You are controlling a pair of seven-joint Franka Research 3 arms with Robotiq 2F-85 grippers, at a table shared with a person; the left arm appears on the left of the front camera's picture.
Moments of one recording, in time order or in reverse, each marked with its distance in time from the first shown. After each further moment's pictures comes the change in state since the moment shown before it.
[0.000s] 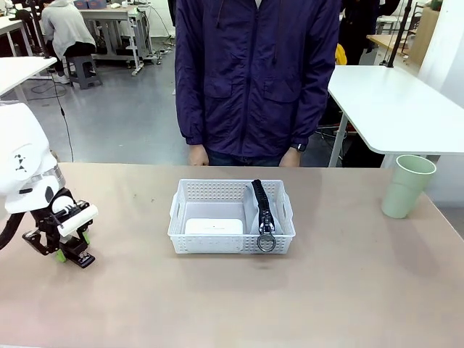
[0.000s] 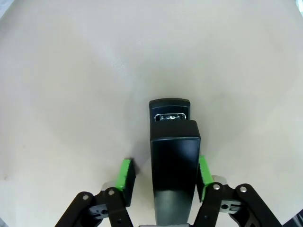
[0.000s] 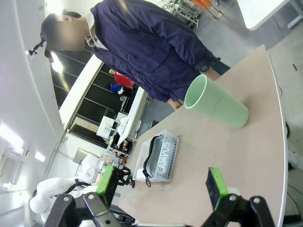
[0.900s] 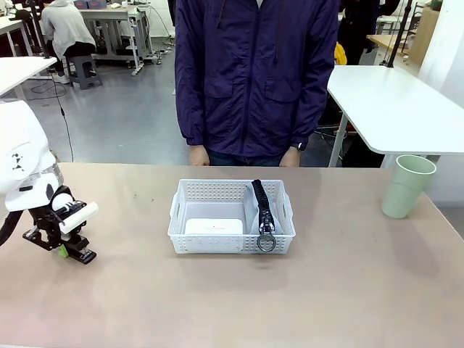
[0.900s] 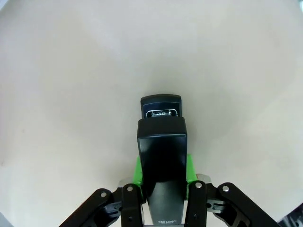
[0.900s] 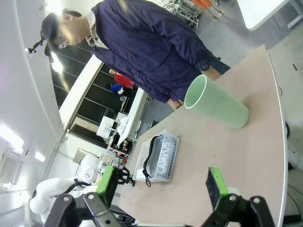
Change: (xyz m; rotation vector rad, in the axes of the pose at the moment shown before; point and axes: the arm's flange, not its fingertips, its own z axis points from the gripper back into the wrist) left arm -0.001 -0.001 0.008 -0.002 0.027 0.062; right arm 0.000 0.000 0.000 0.000 0.000 0.000
